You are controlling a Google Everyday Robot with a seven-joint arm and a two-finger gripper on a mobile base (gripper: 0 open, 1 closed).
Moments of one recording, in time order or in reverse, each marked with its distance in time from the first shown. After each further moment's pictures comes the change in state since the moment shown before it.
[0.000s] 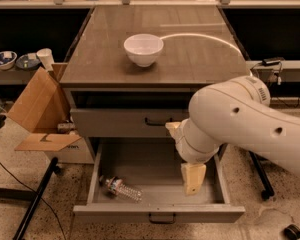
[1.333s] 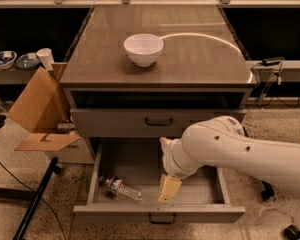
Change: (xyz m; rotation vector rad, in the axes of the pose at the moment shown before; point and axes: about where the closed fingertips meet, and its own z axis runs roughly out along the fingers) arm -0.019 -0.002 0.102 0.051 -0.172 0.308
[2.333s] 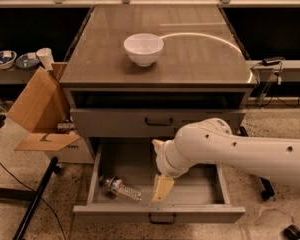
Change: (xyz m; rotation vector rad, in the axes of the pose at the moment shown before) arm -0.007 -0.003 0.032 -0.033 -0.038 -0.029
